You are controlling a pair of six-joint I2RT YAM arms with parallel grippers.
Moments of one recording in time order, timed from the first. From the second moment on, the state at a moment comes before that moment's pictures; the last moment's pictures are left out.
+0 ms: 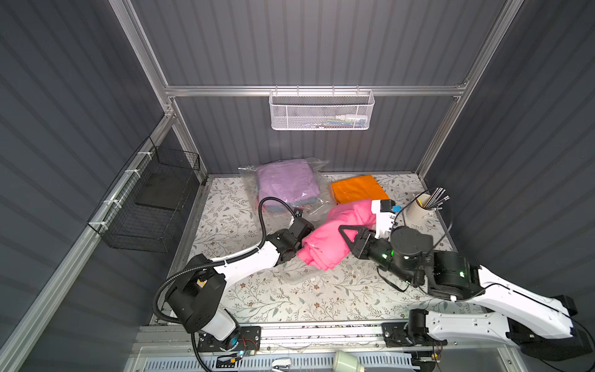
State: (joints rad) left arm -0.80 1.55 0.96 -0.31 -0.42 -0.38; right arm 1.20 0.94 1.25 -0.59 0.48 0.93
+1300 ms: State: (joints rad) left arm -0.80 1.53 0.84 -0.29 -0.45 -0.41; right arm 0.39 0.74 1.44 -0.94 0.09 0.71
